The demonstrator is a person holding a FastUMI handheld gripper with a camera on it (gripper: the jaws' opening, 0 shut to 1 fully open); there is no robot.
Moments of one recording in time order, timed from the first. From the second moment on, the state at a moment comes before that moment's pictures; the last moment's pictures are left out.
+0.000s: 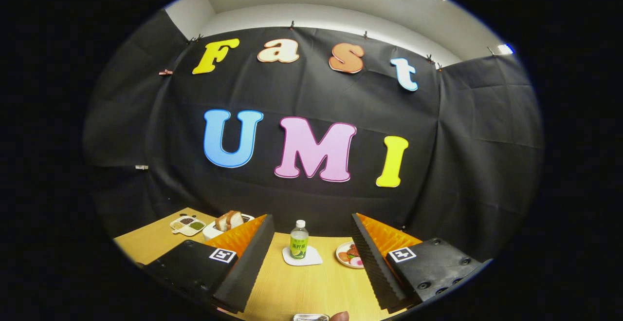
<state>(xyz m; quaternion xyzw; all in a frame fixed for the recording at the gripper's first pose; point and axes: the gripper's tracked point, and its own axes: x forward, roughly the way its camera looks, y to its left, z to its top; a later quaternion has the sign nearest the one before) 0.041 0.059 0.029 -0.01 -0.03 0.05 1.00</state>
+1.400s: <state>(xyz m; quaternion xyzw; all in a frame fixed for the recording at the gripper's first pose) -0.063 0.211 -0.069 0.00 0.25 0.22 0.94</state>
